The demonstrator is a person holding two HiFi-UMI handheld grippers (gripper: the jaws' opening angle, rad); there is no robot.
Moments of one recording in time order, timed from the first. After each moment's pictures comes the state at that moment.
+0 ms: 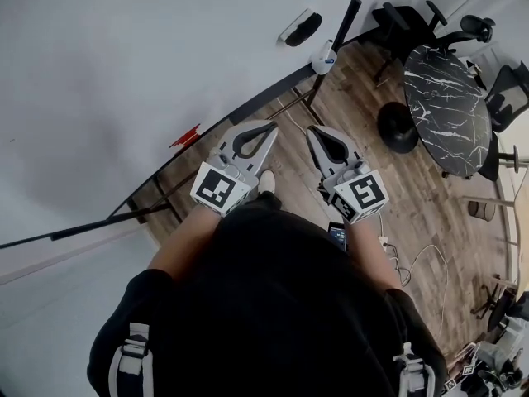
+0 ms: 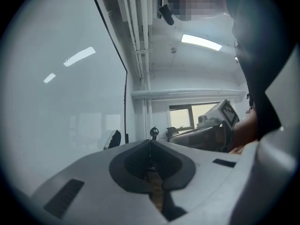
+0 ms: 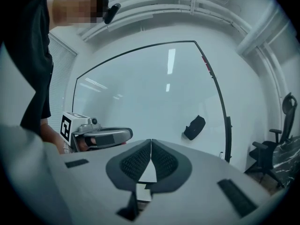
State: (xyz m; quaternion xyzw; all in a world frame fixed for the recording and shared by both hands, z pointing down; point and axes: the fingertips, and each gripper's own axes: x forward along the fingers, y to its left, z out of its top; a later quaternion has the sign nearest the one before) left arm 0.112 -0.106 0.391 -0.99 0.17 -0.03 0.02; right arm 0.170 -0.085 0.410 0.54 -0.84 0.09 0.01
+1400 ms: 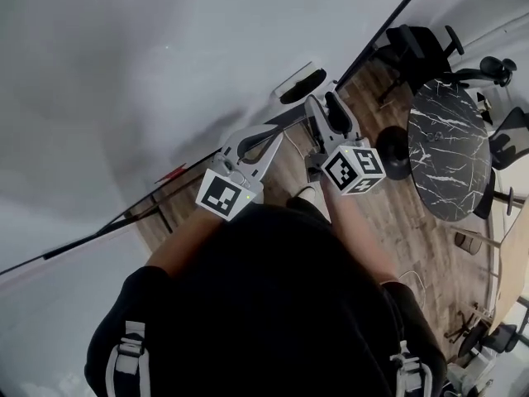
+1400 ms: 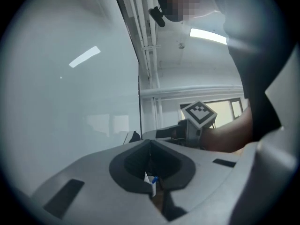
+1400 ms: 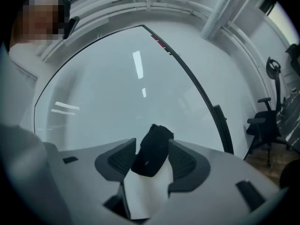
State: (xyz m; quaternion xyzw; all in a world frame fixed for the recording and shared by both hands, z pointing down) left arm 0.200 -0.251 0.409 -0.98 0.22 -0.01 0.02; right arm 0.295 -0.309 0.429 0.60 -0.77 0.20 -0.11
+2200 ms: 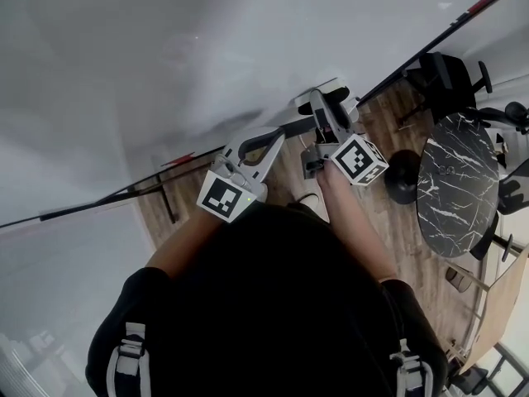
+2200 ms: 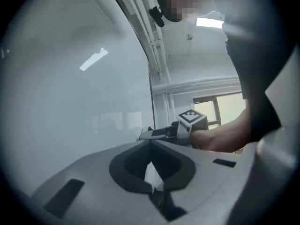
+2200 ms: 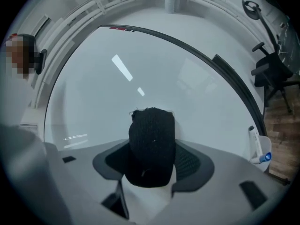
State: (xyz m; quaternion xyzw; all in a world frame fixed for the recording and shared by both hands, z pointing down) left arm 0.182 -0.272 0.414 -0.95 0.30 -0.04 0.01; right arm 0.274 -0.364 0.452 0.50 -0.76 0.36 -0.22
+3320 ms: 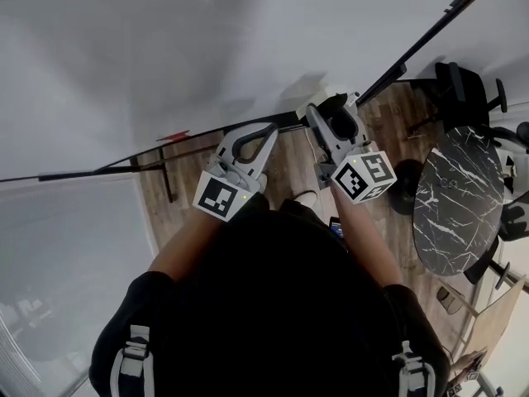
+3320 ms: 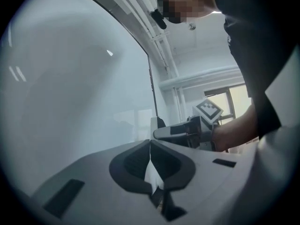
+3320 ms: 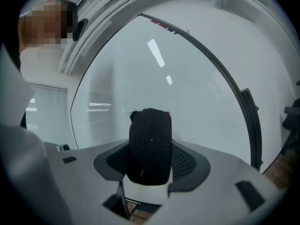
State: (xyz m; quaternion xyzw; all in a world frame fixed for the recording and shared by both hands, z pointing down) left arm 0.208 -0.244 0.415 -0.92 0.39 -0.06 0.02; right arm 0.290 -0.307 0.435 0.41 -0.88 0.22 -0.08
